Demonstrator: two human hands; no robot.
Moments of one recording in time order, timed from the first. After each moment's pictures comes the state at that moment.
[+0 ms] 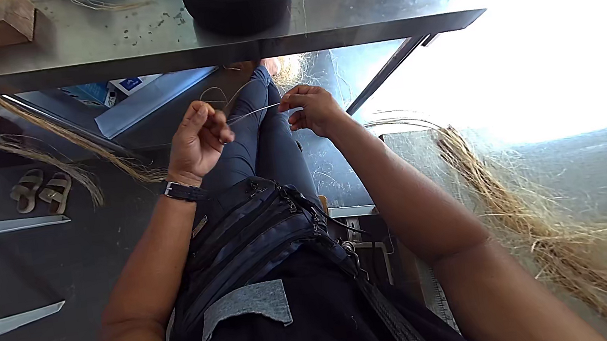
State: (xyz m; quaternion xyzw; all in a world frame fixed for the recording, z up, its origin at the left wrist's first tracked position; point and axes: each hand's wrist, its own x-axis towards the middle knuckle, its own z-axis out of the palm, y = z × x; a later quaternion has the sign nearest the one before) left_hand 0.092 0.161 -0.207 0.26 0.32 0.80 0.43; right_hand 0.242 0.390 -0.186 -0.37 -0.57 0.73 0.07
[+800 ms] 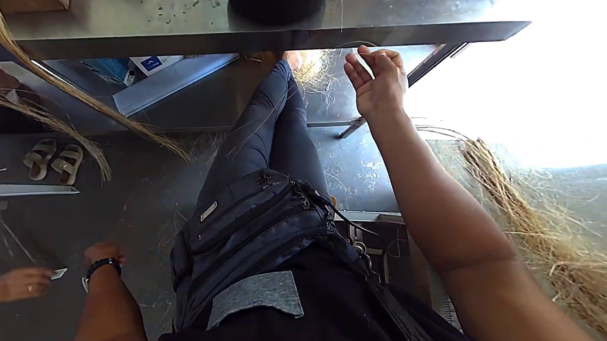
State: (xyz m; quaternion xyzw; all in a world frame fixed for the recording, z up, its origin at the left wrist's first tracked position) left_hand 0.047 -0.203 -0.381 -0.27 0.92 0.14 0.26; right_hand 0.249 0.425 -0.181 -0.31 -0.38 0.75 0.45
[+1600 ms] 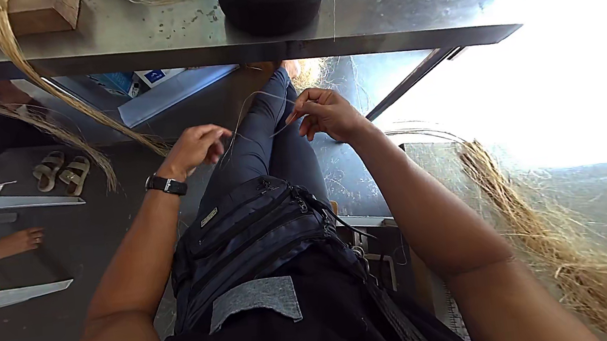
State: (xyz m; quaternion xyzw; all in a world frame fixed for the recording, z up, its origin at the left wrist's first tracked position) left_hand 0.049 0.110 -0.214 0.30 0.75 0.45 0.38; right_hand 0.247 0.390 -0.191 -0.12 -0.65 0.75 0.02
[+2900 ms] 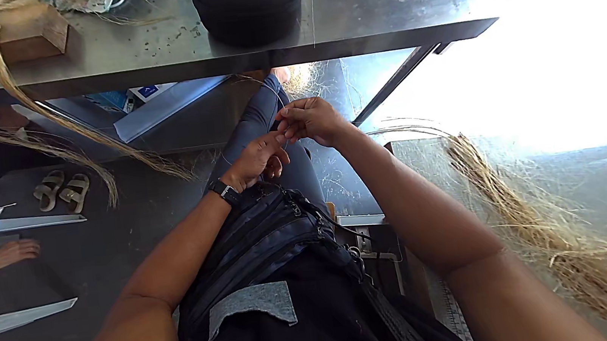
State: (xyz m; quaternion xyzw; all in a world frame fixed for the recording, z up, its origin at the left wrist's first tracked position) left_hand 0.150 0.197 -0.230 0.31 0.56 0.56 0.53; right_hand 0.245 0.379 -0.184 -0.23 -0.60 0.76 0.02
